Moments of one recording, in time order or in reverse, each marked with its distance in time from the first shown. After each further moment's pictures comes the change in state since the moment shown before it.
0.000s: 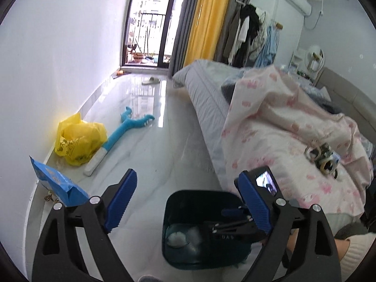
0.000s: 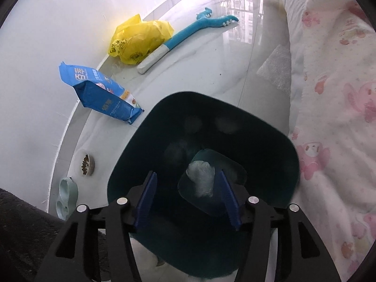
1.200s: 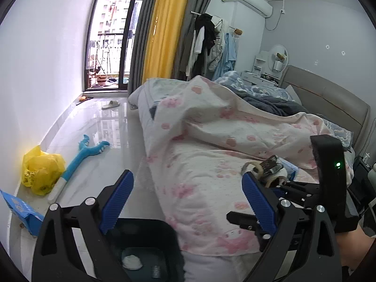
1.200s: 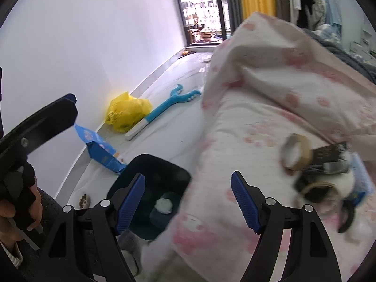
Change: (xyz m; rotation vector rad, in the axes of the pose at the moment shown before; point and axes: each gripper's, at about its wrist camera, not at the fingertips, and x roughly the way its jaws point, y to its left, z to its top) left arm 0.013 -0.166 0.016 0.122 -0.090 -0.174; right arm -0.226 -0.098 -0.076 0.031 -0.442 -0.088
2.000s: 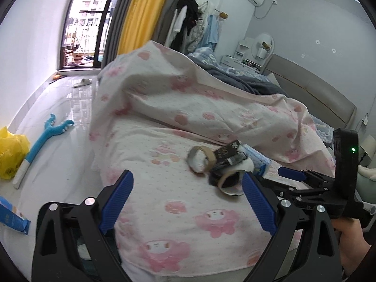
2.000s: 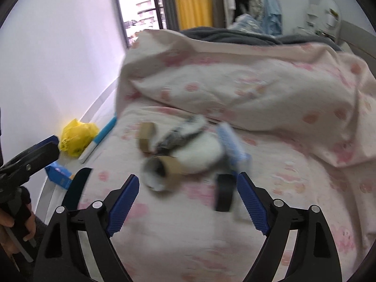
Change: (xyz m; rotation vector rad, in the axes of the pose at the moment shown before) left arm 0.074 -0.088 -0.021 -0.042 0.115 -0.147; right arm -0.076 -0.146 -0.048 0.195 -0.095 -0.250
